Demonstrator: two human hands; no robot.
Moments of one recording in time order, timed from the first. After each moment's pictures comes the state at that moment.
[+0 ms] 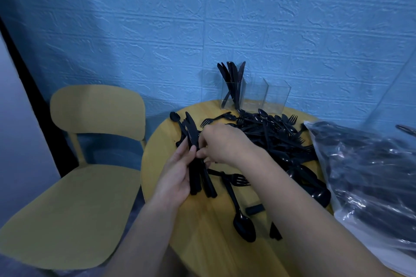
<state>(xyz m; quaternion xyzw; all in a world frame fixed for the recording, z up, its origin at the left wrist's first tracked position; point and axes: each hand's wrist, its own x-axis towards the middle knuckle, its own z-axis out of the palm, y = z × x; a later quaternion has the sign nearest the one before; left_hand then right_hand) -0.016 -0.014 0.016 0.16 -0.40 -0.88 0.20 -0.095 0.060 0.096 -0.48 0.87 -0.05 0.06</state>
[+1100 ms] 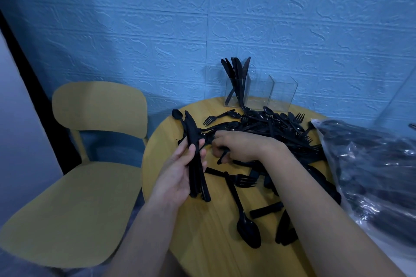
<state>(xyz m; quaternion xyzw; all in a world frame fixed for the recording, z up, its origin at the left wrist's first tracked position) -0.017 -0.020 0.011 0.18 -0.36 -0.89 0.20 -0.169 0.067 0.052 -0.59 0.79 -0.02 0.15</state>
